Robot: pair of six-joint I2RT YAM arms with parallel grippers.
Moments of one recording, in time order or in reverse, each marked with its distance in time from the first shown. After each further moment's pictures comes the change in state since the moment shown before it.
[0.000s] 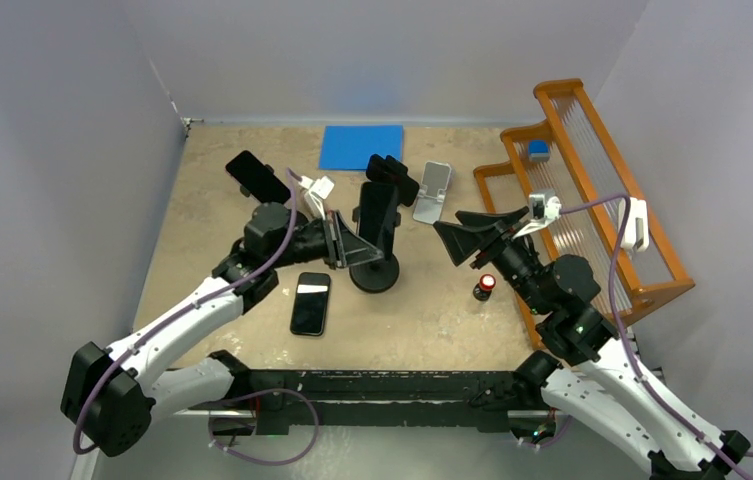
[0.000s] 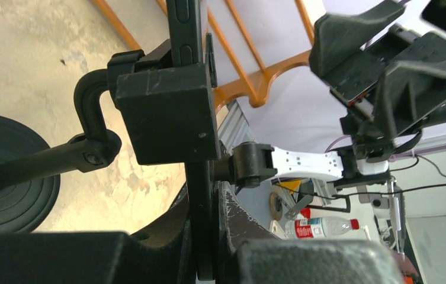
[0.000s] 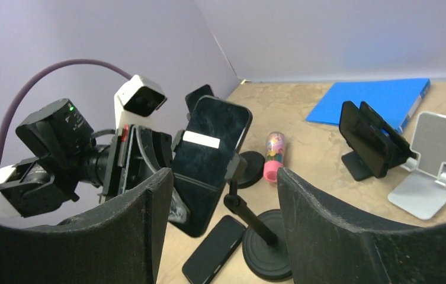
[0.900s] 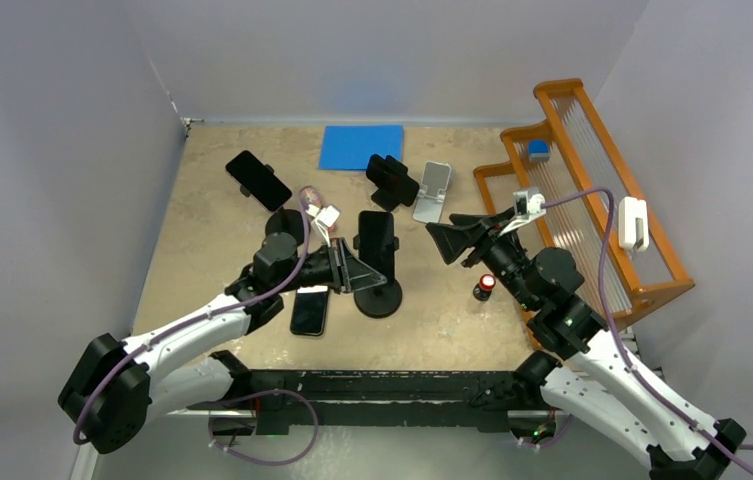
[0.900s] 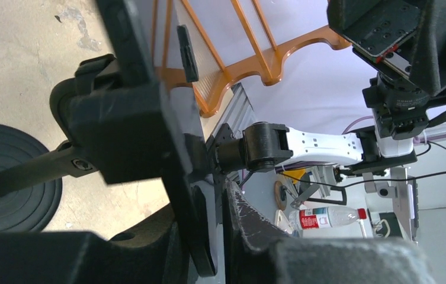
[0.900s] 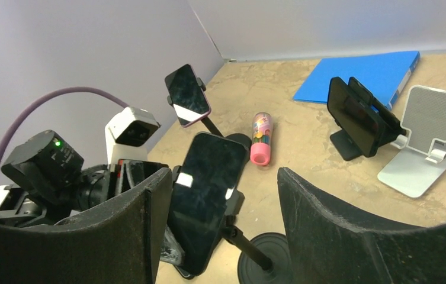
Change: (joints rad) left arm -0.101 0.010 -0.255 0.252 -0.060 -0.042; right arm 0.000 0.050 -0.017 -0.018 0.024 0.000
